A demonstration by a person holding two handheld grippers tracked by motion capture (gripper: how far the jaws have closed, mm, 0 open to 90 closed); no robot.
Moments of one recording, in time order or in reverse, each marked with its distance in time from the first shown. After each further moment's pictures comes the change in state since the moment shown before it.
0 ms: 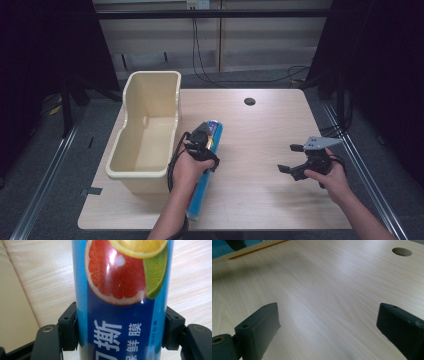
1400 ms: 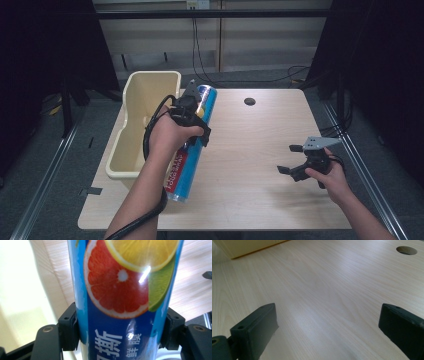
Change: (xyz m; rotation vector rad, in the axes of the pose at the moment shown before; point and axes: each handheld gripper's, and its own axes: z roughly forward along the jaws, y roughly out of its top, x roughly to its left) left arm 0.006 0.023 -0.122 -0.004 -0.026 0.028; right arm 0.000 0.000 0.002 0.002 0.020 0.005
